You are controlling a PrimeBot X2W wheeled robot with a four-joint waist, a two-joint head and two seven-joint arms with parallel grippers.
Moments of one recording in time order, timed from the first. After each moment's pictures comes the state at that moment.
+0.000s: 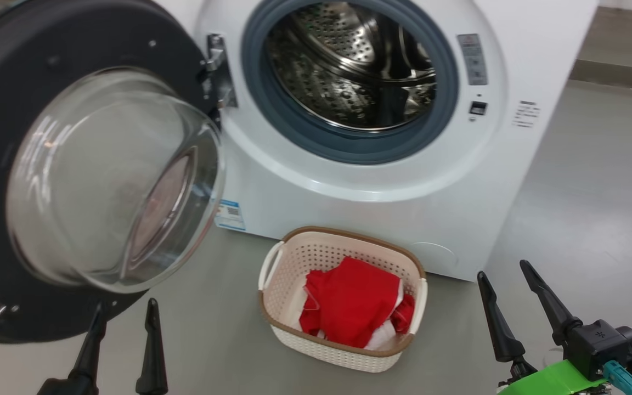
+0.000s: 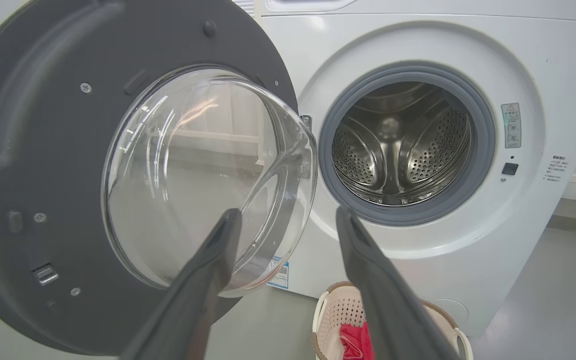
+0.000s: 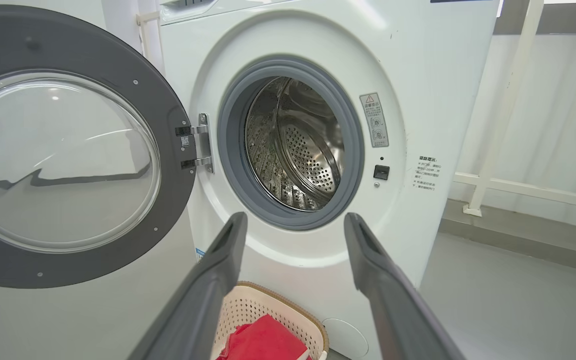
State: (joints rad) left arm 0.09 0.14 -0.07 -0.07 -0.24 0.15 -0.17; right arm 0.05 -0.04 0.02 0.10 0.15 0.13 -0.26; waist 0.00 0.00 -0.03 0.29
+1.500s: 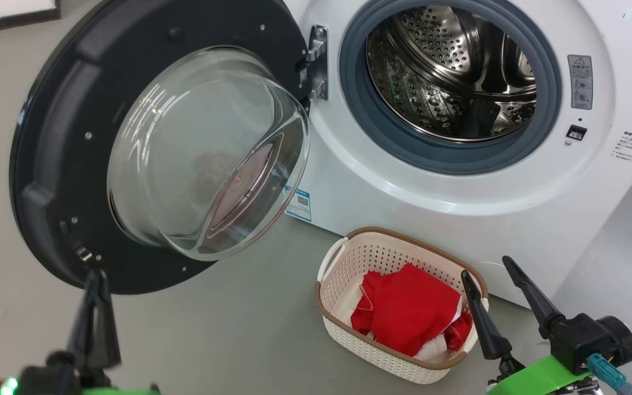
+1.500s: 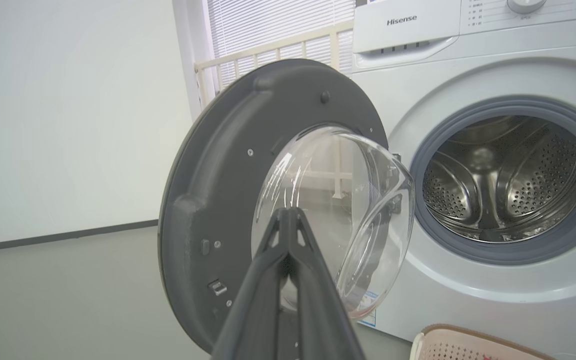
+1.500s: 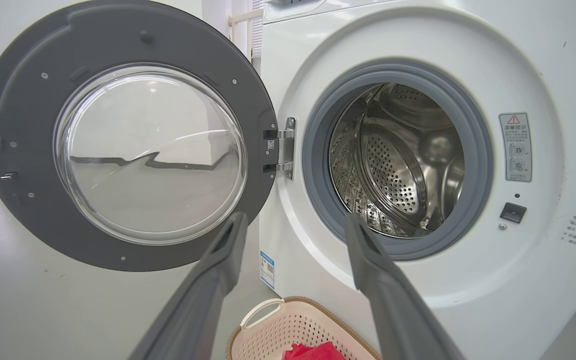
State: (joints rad) left arm 0.06 0.19 -0.08 -0.11 -0.17 0.23 -0.21; right arm 0.02 -0.07 0.08 0.12 0.15 0.13 -0.26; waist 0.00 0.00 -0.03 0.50
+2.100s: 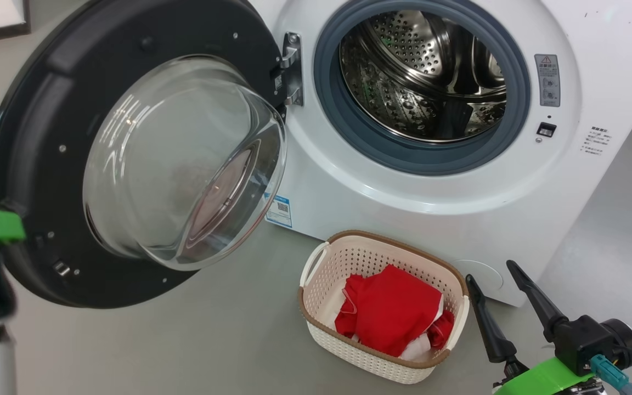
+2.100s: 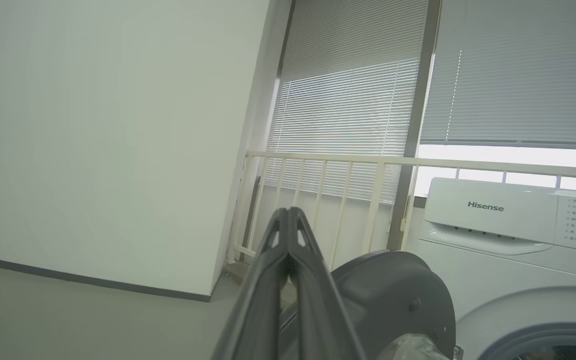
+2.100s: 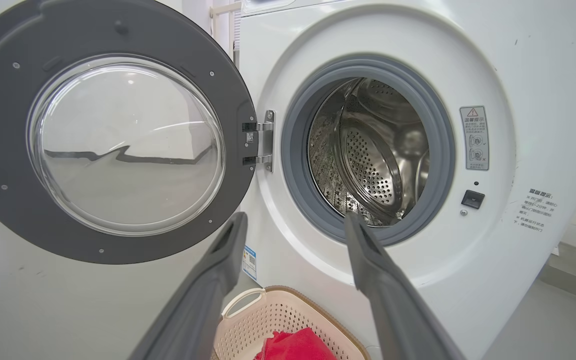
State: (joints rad) left arm -0.52 0.24 0.17 0.24 -0.41 0.12 -0.26; right arm 0.02 -0.09 0.08 0.14 0.16 0.13 -0.26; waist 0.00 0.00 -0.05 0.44
